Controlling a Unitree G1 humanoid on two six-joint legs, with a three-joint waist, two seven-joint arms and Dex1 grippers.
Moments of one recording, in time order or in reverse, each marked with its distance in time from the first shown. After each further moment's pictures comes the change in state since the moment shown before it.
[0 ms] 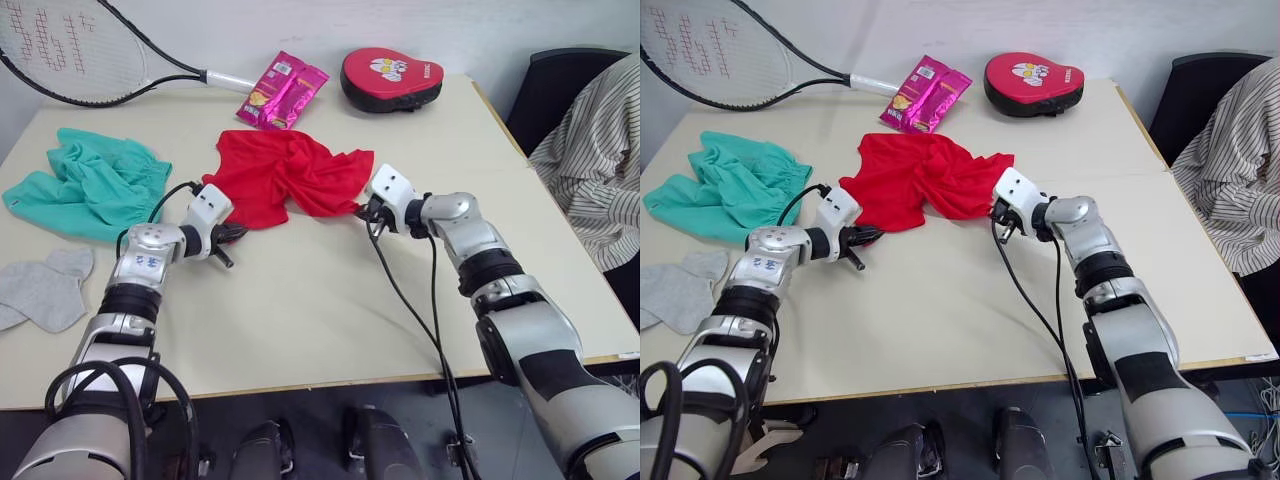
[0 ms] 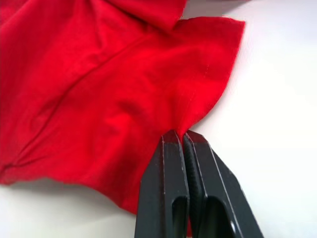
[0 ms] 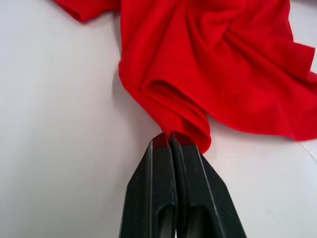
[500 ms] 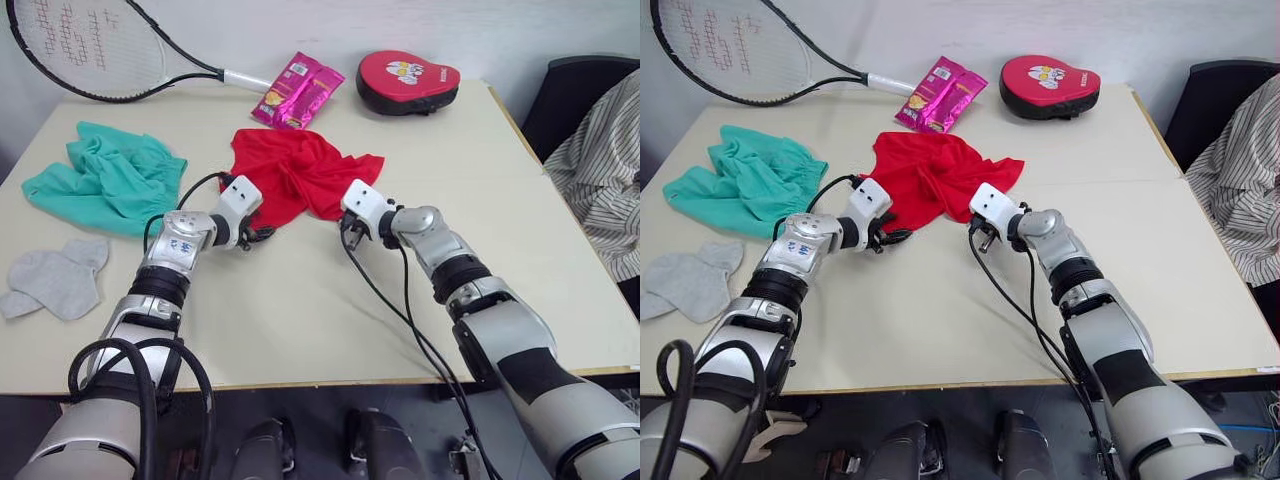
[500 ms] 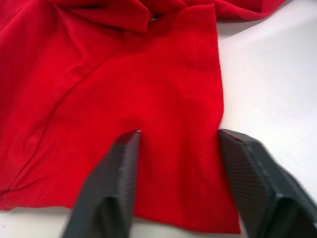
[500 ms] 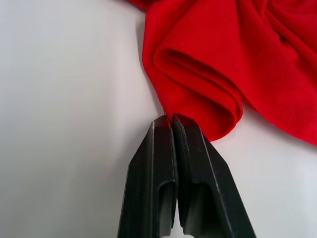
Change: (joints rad) left arm -0.186 -0.130 -0.104 0.200 0.074 0.007 0.160; right arm -0.096 0.153 0.087 0.260 -0.091 -0.090 -0.265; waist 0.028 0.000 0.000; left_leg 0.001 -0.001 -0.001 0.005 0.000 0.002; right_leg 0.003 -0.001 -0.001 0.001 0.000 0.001
